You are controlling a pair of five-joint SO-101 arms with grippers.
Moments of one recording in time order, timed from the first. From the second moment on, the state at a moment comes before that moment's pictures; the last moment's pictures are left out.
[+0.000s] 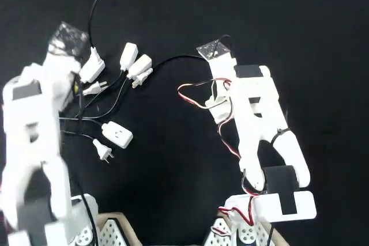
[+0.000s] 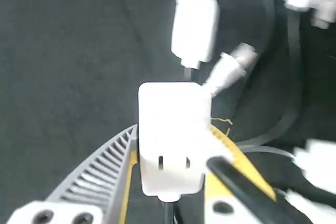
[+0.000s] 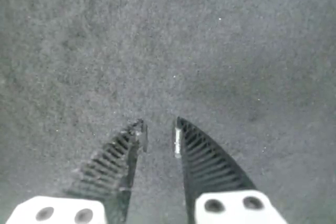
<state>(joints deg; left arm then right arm) -21.0 -16.7 27.7 50.3 -41.2 -5.5 -2.8 25.0 71.8 20.1</state>
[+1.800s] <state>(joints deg) -23.7 2.1 -5.1 95.5 -39.1 -5.5 -2.7 25.0 71.8 20.1</state>
